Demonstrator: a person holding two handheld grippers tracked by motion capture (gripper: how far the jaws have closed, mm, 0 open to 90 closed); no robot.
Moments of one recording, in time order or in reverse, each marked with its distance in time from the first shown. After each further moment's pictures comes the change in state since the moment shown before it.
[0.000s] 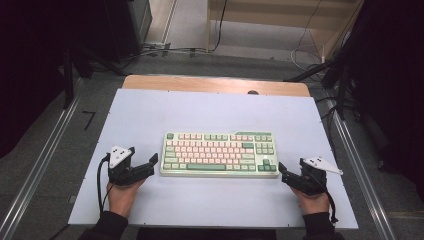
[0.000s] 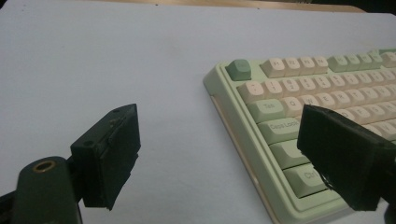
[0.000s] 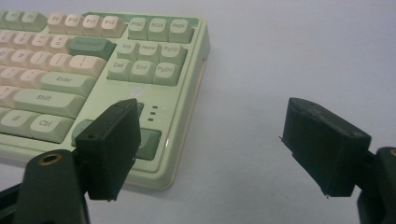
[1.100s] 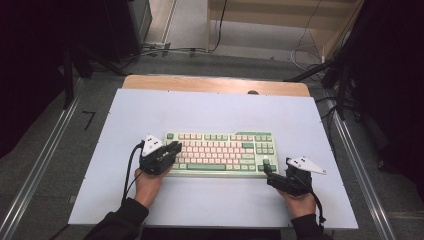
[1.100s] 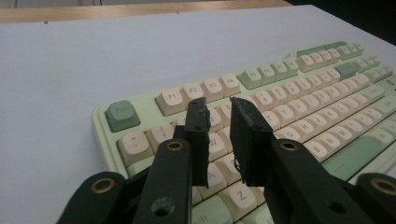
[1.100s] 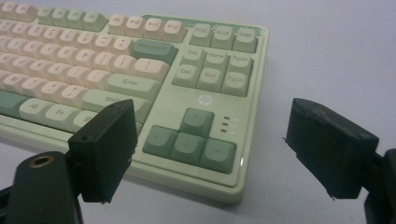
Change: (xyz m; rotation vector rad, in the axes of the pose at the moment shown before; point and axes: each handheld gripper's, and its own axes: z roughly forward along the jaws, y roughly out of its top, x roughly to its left) left arm -0.054 0.025 0.048 0.022 -0.209 0.103; right arm 0.040 0.004 0.005 -0.008 0.058 -0.057
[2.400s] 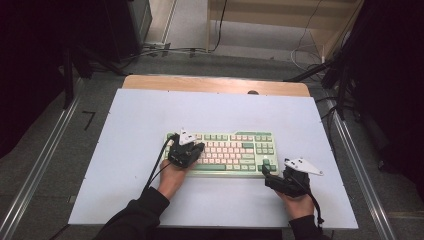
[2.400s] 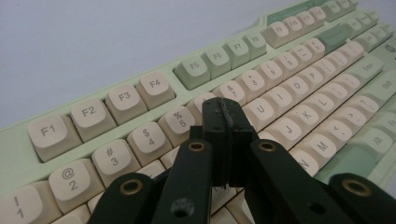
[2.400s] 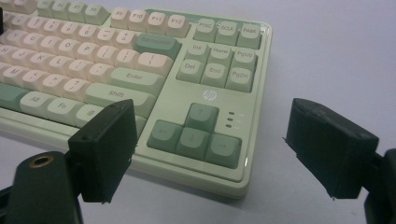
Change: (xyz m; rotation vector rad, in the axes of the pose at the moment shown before) left arm -0.040 0.014 0.057 0.181 -0.059 0.071; right arm 0.006 -0.002 -0.001 0.011 -0.016 -0.011
